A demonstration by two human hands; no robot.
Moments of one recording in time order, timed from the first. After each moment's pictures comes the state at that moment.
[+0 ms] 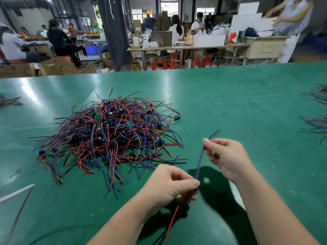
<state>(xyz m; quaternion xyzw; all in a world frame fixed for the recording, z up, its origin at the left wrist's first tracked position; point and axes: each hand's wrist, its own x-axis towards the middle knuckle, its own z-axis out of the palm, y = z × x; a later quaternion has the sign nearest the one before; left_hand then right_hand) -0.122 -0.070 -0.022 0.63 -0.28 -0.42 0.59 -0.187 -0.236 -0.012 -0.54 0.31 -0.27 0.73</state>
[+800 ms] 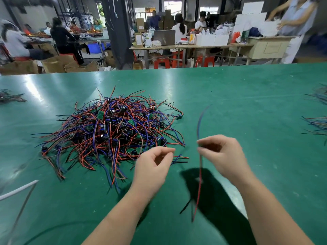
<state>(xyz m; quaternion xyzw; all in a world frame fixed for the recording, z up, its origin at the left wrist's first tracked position) -0.097 -0.067 -0.027 0.74 -0.27 -0.08 0.61 -0.190 -0.229 -0.014 -0.81 0.23 -0.32 0.43</state>
